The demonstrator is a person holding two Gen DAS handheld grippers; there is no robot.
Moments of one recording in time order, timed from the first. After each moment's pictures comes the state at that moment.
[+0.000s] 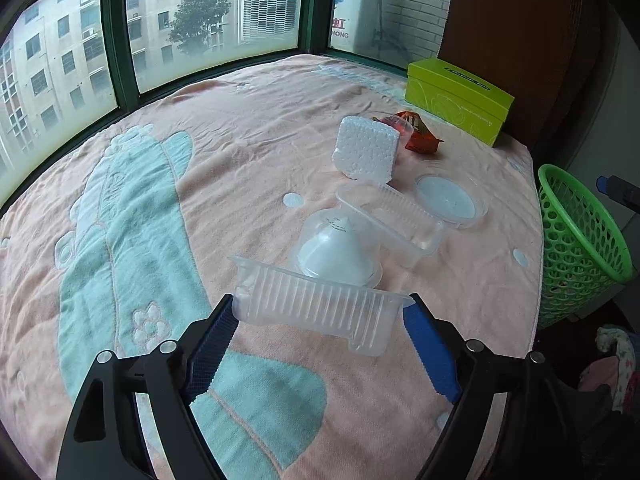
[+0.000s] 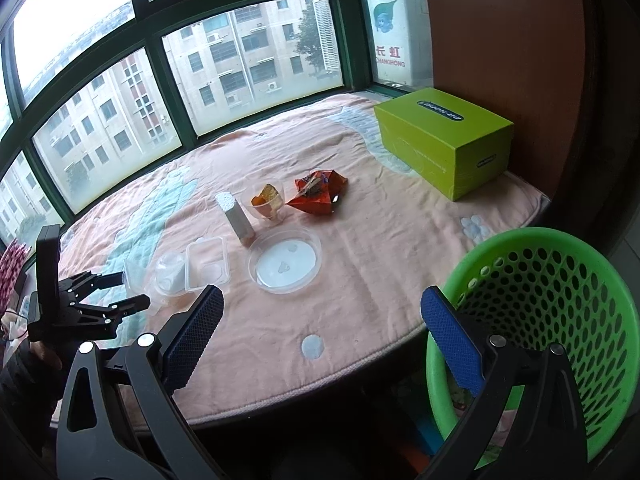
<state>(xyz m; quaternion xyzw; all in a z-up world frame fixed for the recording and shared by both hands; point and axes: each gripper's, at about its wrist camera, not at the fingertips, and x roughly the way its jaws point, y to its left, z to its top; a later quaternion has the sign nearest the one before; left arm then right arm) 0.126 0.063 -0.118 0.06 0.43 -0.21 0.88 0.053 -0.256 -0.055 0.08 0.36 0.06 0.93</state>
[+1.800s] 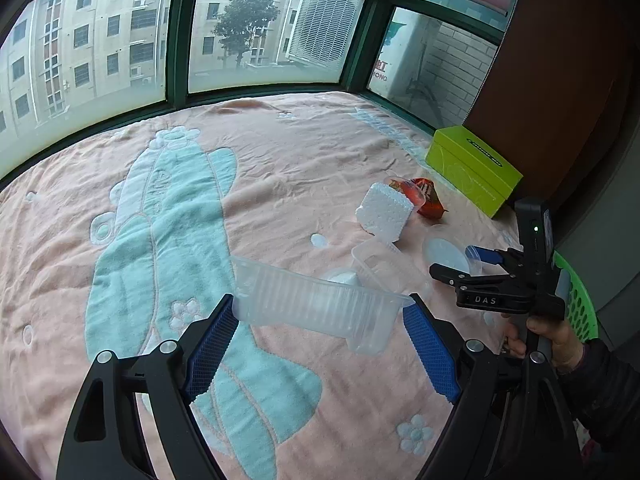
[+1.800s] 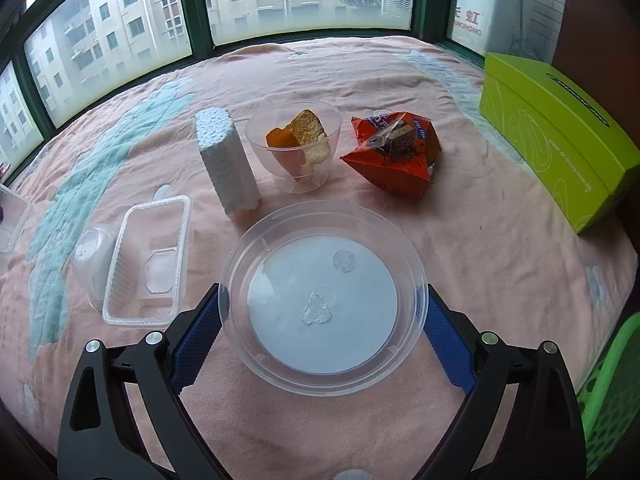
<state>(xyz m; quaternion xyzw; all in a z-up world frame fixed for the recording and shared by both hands) 0.116 0.100 -0.068 -0.05 0.41 -0.18 0.89 0.180 -0.188 -0.146 -0.03 0.44 0.11 0.89</state>
